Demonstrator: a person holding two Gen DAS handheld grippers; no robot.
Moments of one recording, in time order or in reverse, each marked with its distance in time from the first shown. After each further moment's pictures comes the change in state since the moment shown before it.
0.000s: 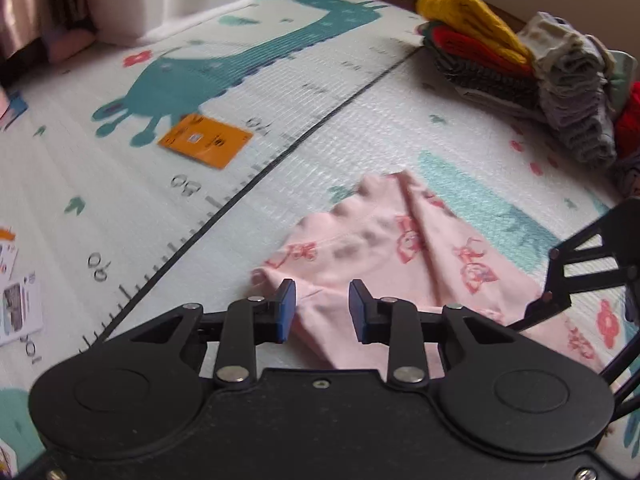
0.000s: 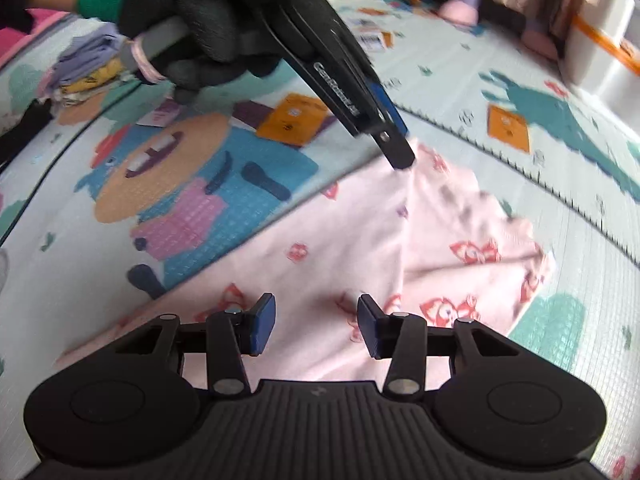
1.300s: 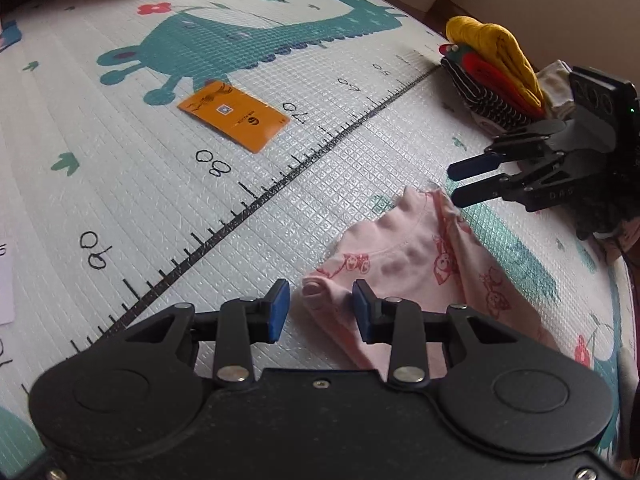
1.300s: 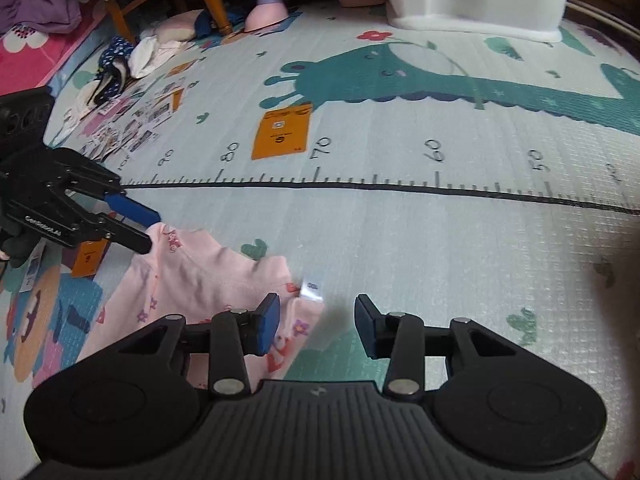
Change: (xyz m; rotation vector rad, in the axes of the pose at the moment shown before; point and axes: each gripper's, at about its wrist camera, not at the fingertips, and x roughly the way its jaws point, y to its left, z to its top) left arm 0.019 0.063 0.010 -0.139 0.016 -0.188; right arm -0.009 -0.191 0.009 0.426 -0.151 -0.052
